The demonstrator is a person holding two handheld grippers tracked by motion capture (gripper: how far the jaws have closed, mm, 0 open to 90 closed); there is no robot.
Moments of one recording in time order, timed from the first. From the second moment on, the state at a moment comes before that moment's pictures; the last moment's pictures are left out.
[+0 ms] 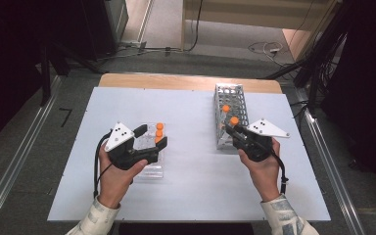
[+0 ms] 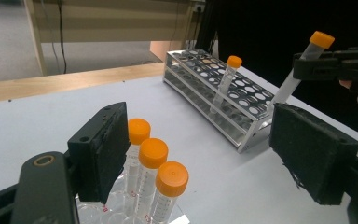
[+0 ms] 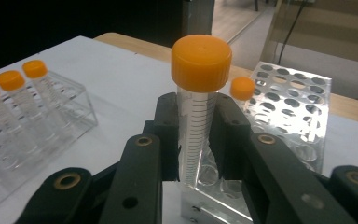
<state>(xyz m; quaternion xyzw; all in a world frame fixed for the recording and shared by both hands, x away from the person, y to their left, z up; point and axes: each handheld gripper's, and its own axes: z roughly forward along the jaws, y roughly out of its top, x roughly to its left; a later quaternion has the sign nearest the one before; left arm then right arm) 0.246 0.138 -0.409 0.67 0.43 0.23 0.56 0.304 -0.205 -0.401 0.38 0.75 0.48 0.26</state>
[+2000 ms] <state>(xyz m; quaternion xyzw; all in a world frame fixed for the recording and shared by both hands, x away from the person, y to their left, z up) 0.227 0.077 -0.421 0.72 0.35 0.17 0.58 0.251 -0.132 -0.447 0.28 0.82 0.47 0.17</state>
